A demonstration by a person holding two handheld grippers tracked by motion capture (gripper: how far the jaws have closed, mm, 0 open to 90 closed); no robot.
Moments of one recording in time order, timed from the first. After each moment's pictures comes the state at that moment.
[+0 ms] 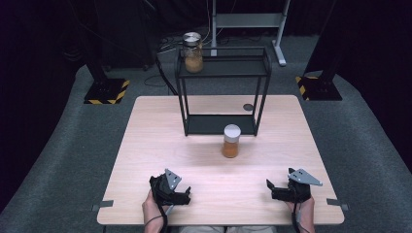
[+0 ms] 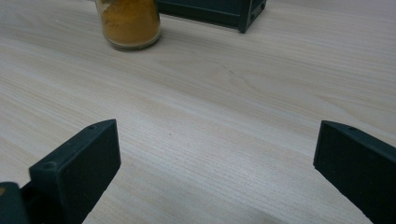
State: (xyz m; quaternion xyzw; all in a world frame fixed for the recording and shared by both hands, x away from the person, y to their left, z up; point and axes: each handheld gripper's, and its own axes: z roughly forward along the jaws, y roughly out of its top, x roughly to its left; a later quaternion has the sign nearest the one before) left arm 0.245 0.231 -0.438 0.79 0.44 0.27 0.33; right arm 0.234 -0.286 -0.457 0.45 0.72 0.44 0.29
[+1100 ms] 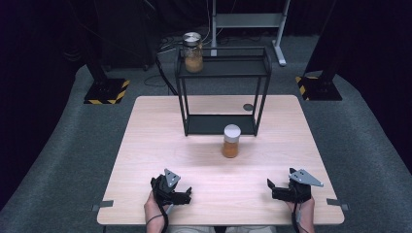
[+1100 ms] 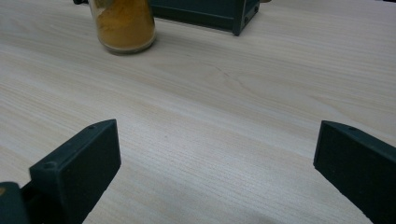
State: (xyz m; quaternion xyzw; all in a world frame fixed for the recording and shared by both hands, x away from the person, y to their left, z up) left arm 0.255 0.239 -0.441 0.78 0.47 0.24 0.34; right arm 0.232 -0.285 -0.459 0.46 0.71 0.44 0.29
